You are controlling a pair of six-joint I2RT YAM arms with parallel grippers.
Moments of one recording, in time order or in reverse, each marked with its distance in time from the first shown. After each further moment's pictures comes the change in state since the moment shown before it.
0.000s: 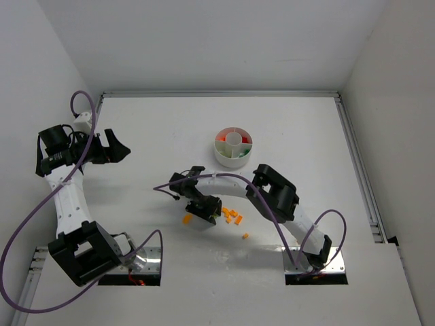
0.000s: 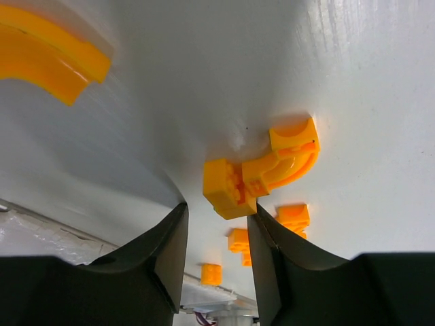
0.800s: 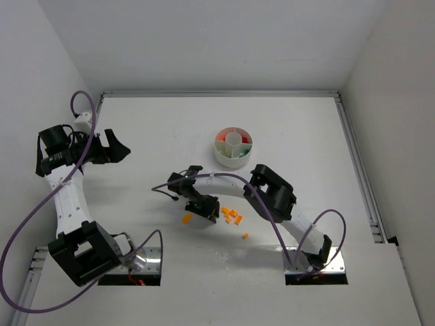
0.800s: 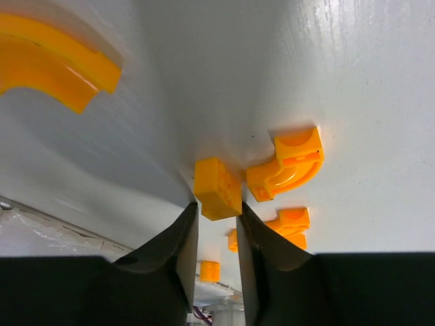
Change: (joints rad) left arm 0.000 0.000 0.000 -0.001 0.000 0.004; right arm 0.003 0.041 0.058 -0.045 -0.007 -0.024
